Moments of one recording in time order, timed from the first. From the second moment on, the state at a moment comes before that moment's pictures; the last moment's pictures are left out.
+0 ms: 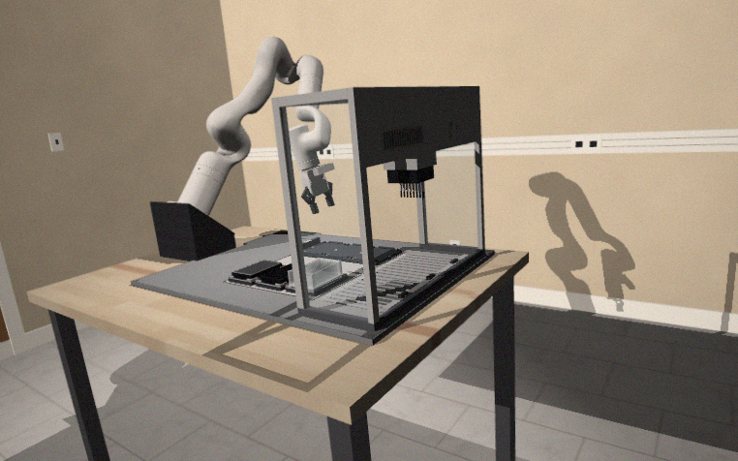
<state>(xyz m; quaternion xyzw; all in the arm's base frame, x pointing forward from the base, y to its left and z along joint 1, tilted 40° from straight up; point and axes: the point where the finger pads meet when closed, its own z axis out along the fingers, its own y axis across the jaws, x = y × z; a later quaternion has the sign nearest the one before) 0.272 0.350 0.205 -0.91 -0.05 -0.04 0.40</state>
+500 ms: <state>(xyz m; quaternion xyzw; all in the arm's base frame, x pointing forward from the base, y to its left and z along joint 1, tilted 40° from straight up) 0.327 0.351 0.196 -0.91 -0.14 -0.07 0.39</state>
